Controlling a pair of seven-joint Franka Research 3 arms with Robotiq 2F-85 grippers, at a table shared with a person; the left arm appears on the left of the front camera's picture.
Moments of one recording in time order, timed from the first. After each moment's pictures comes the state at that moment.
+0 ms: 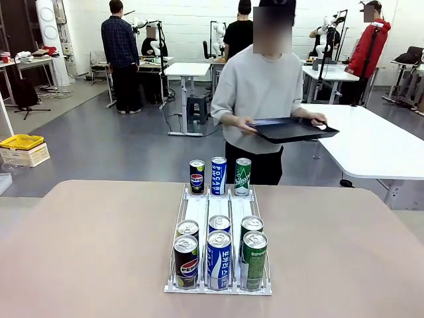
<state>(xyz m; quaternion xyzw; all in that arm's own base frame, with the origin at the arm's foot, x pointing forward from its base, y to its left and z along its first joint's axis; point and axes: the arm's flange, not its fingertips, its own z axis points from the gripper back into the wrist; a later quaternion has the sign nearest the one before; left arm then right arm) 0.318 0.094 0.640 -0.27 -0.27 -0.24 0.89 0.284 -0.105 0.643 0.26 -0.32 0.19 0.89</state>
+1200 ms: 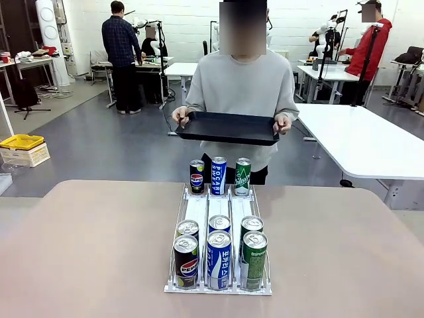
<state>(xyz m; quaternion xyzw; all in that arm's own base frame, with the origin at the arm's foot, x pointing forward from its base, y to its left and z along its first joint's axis) 0.318 0.094 0.640 -0.27 -0.27 -0.24 0.89 0.284 -0.105 0.643 0.26 -0.32 0.19 0.89</state>
